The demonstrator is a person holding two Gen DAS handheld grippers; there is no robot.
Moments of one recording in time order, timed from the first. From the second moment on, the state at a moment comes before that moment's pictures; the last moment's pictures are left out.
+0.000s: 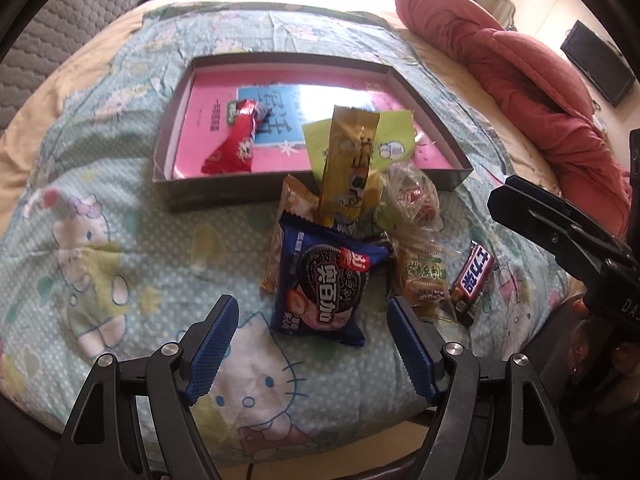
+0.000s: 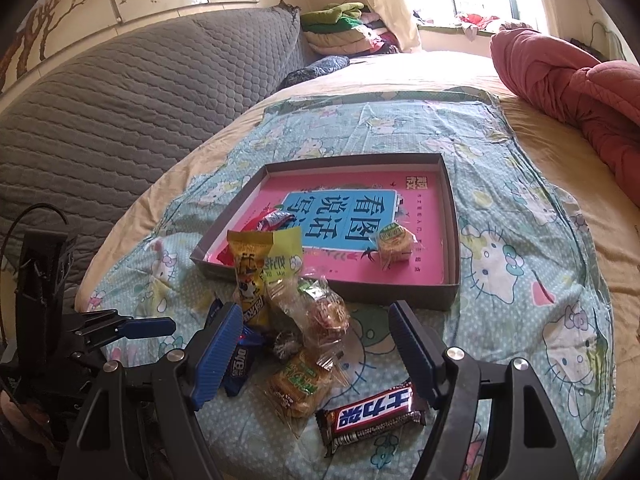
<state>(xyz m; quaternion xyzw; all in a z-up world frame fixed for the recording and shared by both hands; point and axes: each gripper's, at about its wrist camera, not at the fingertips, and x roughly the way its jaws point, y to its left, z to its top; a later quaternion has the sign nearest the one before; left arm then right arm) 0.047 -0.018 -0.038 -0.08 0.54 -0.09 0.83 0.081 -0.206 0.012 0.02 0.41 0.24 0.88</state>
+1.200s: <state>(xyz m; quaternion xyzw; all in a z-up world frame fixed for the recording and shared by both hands) 0.069 -0.019 -0.071 -0.11 0.55 -0.10 0.82 0.124 -0.183 -0.050 0.00 0.49 0.22 0.84</state>
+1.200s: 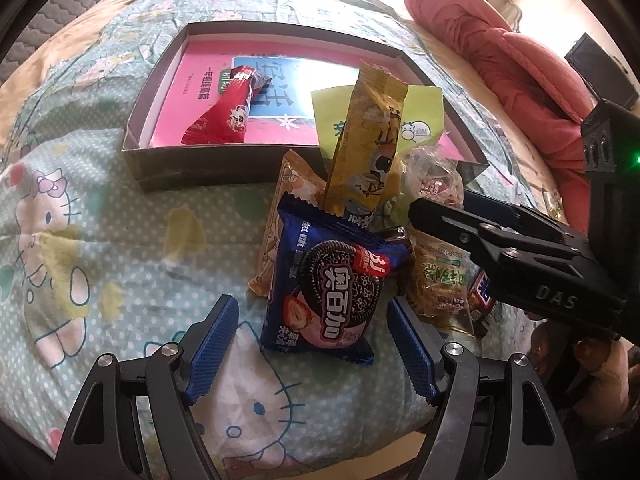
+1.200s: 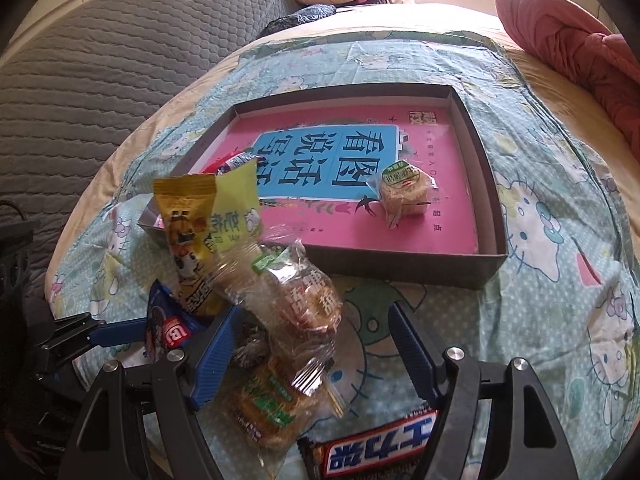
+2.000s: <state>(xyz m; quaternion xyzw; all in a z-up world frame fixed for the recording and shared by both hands) 0.073 -0.022 -0.076 -0.11 0.54 -0.10 0.83 0.127 -0.184 -0.041 0.01 0.47 0.24 0.85</state>
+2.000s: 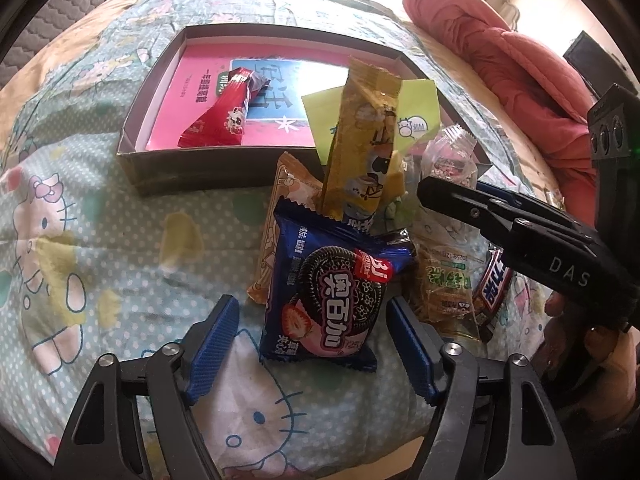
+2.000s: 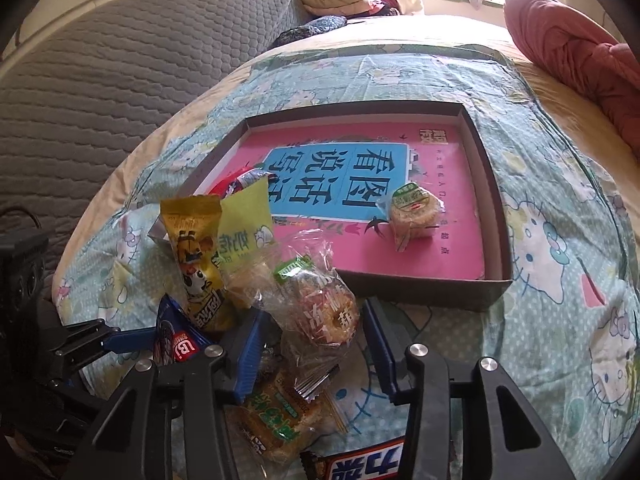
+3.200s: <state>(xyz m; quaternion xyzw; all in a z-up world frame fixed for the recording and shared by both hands) 0.063 0.021 -0.010 -0.11 0.46 -0.07 0.88 0.127 -0.217 -0.007 0.09 0.42 0.24 0.87</state>
